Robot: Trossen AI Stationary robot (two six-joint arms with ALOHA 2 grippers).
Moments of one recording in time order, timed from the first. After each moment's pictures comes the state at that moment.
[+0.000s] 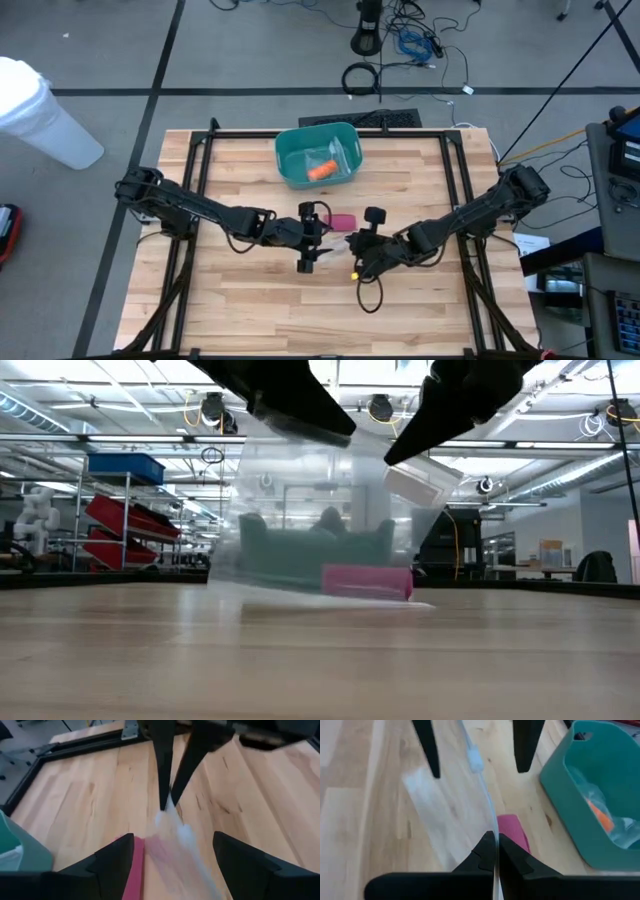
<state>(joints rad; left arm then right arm) -0.23 1.60 1.04 0.02 -0.26 0.07 0.42 1.56 1.04 -0.36 0.63 0.28</state>
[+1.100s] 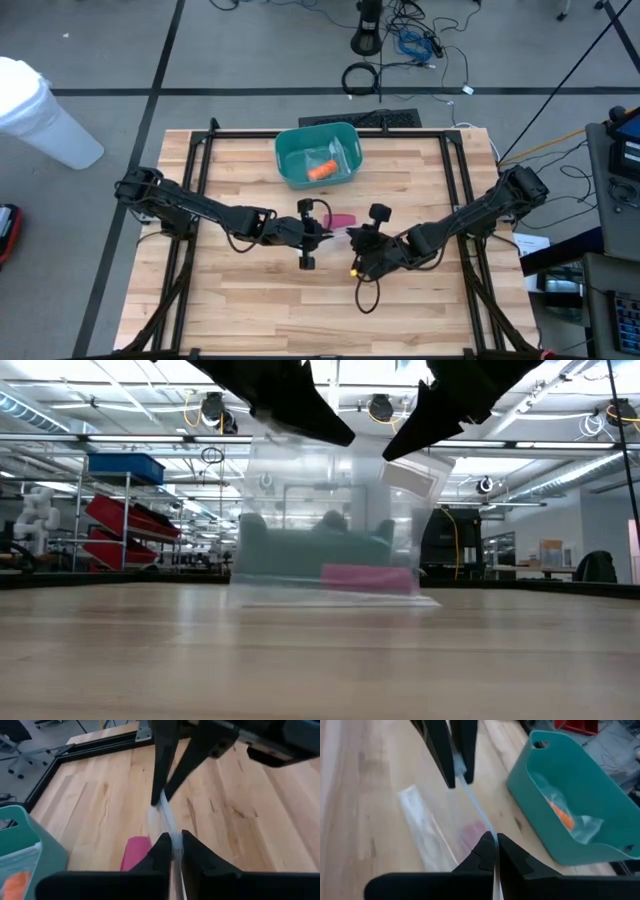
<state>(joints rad) -0.23 1.60 1.04 0.02 -0.31 0.06 0.43 1.58 1.04 -0.38 0.81 0.33</state>
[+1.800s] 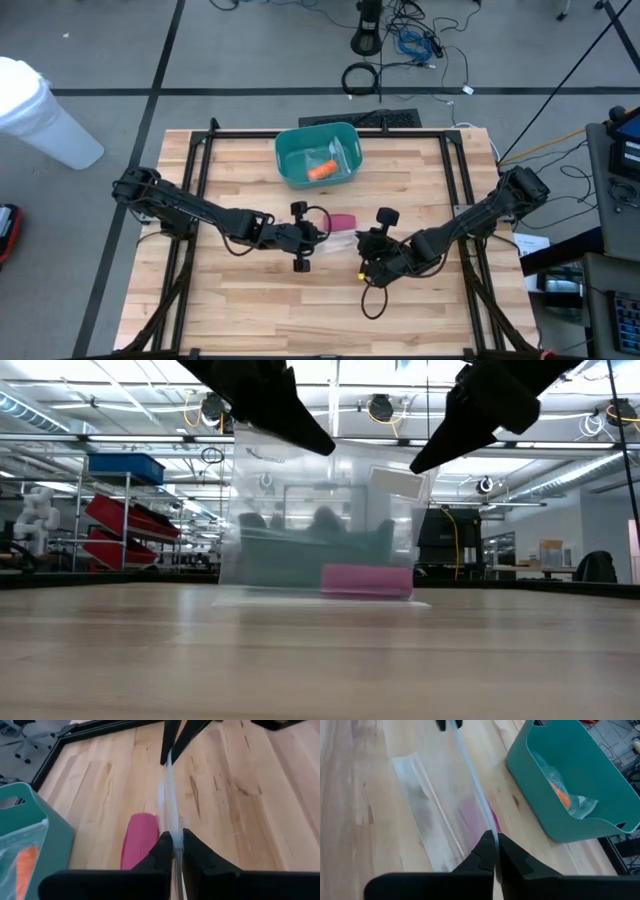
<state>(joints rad) -0.26 1.58 1.04 -0.10 -0.38 0.01 0.48 1.58 1.04 -0.56 0.84 0.46</state>
